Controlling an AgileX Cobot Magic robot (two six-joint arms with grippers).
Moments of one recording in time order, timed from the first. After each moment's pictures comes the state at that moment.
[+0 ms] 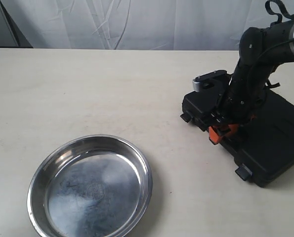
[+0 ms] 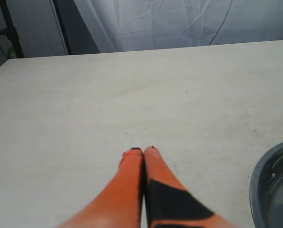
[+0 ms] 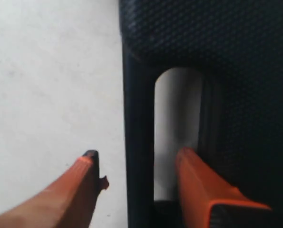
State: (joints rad) left arm 0.02 -0.01 0.00 0.31 0.36 -0.28; right arm 0.27 1.96 -1.21 0.17 0.92 -0.38
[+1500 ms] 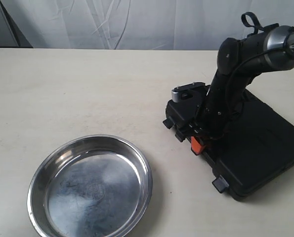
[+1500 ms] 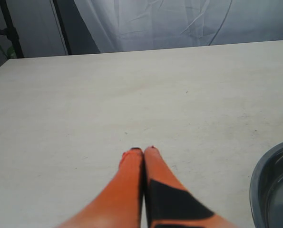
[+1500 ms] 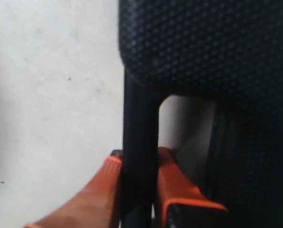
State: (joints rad) left arm 0.02 -0.01 0.00 0.31 0.36 -0.28; right arm 0.38 2.02 -1.21 0.31 0.95 -0.41
